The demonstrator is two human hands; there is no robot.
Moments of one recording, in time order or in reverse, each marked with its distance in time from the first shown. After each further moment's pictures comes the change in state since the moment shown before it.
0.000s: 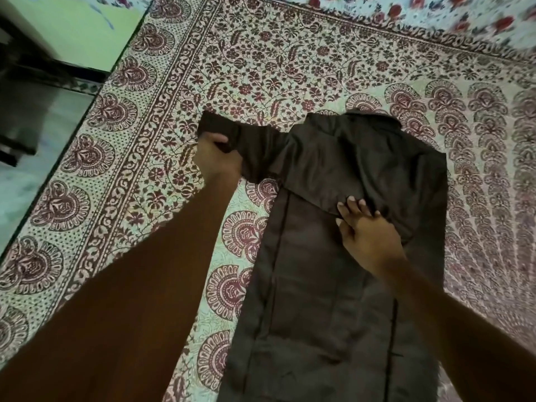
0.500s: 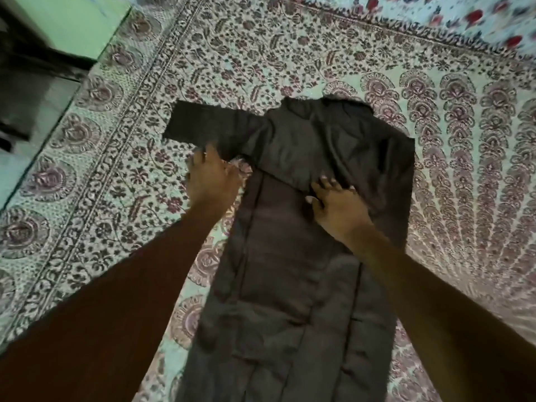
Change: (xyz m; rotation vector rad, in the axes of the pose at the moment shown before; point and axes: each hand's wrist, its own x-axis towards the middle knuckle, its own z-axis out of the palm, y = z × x) left_hand -0.088 -0.034 -0.013 0.557 -0.151 0.294; right_hand -0.002 0.011 -0.015 0.012 -0.081 -0.121
